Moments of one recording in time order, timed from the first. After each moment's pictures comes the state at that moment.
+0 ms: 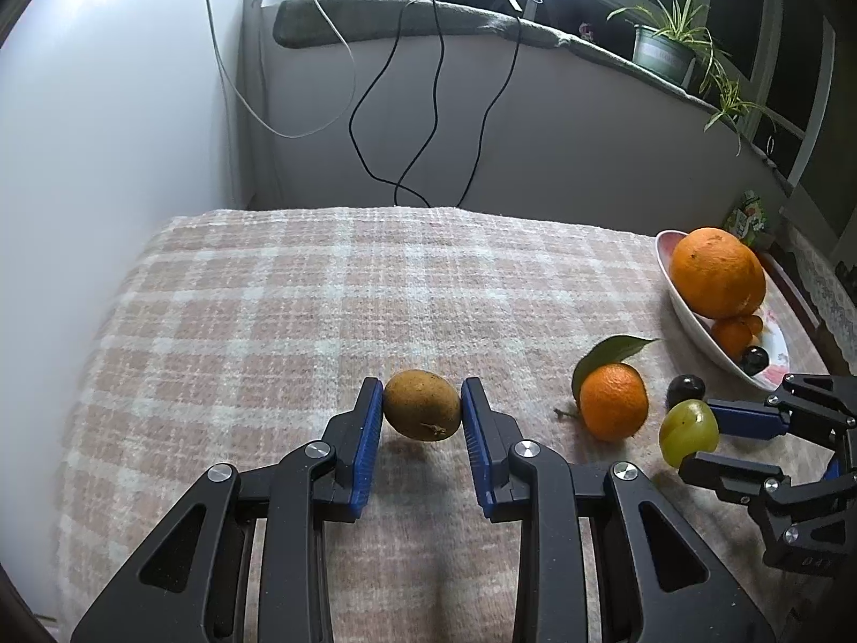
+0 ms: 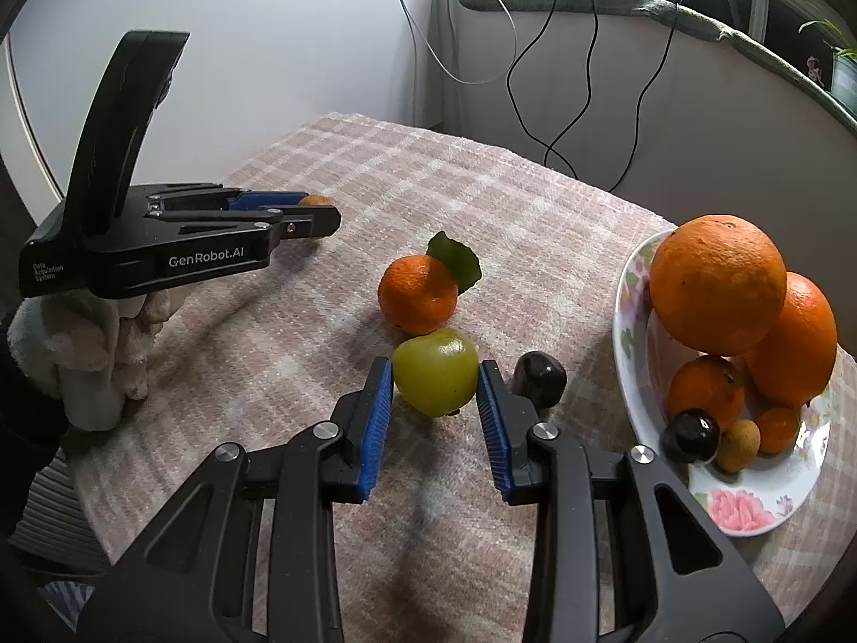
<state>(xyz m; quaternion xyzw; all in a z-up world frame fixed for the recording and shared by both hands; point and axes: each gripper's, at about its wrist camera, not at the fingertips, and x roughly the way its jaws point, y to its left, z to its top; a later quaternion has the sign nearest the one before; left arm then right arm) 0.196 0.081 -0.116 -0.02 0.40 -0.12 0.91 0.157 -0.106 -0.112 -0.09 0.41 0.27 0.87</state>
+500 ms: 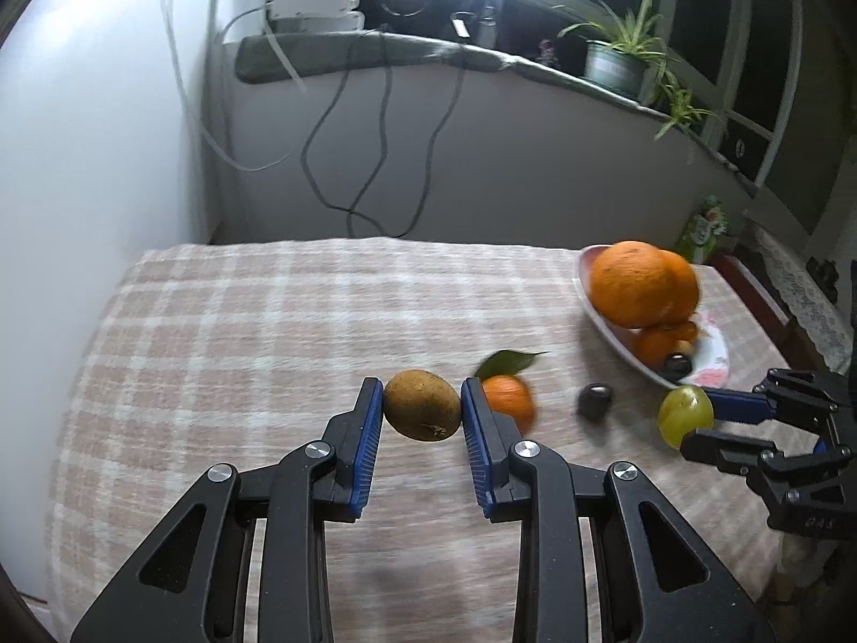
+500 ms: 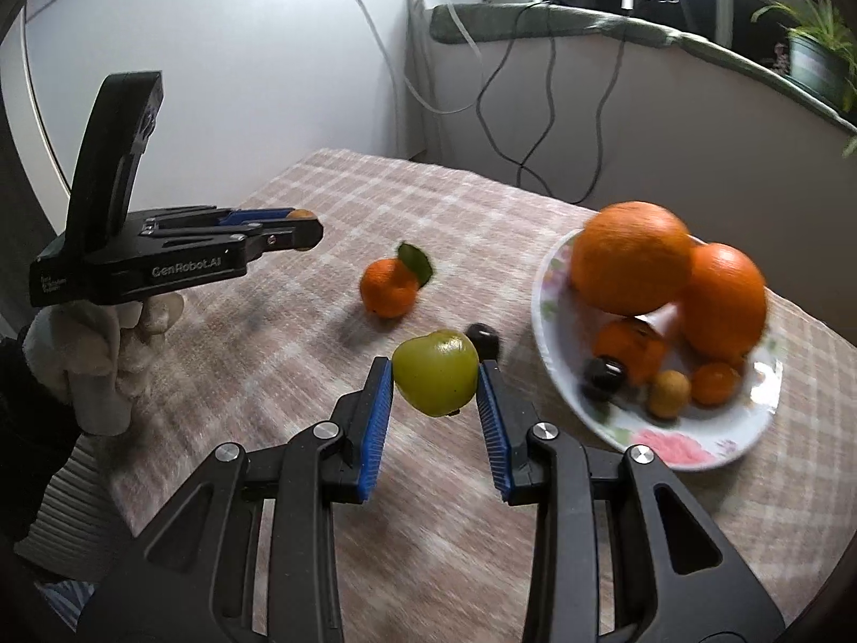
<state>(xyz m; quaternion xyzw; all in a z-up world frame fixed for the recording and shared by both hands) 0.172 0.044 -0.087 -0.02 0.37 -0.16 0.91 0.130 -0.163 -0.087 -0.06 0.38 0.26 0.89</state>
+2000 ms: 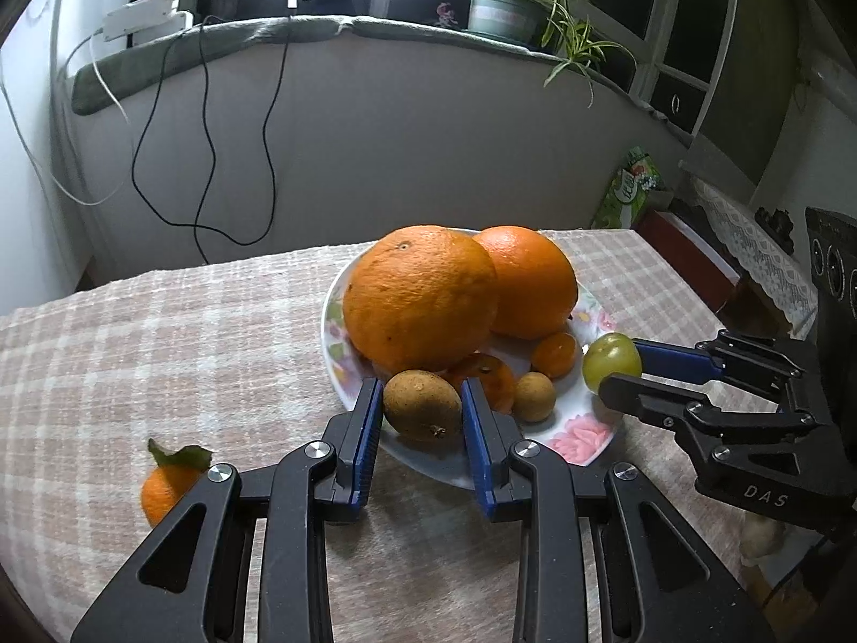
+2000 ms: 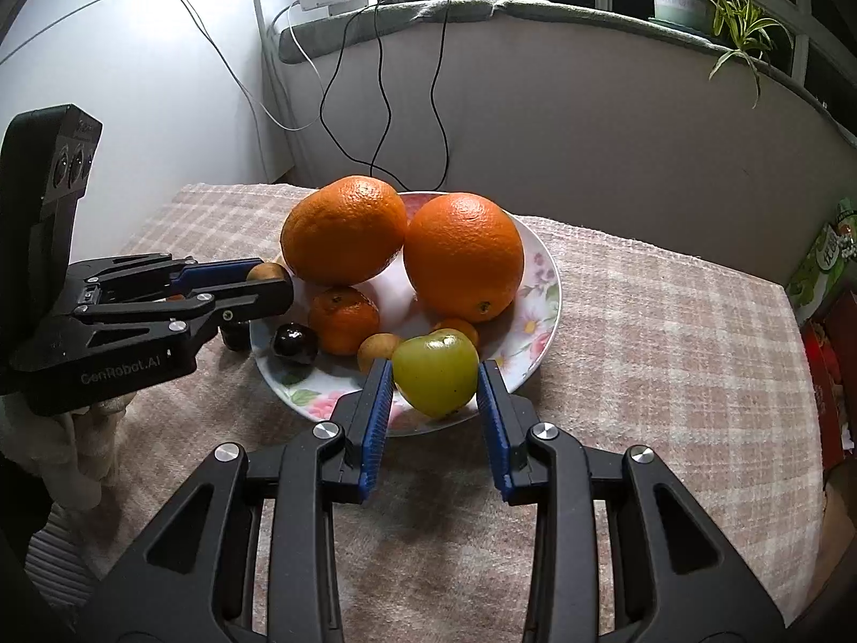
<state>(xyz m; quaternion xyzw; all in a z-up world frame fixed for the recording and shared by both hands) 0.190 -0.103 -0.095 0.01 0.38 -0.25 0.89 0.162 -0.280 -0.100 -0.02 0.39 0.15 0.91</state>
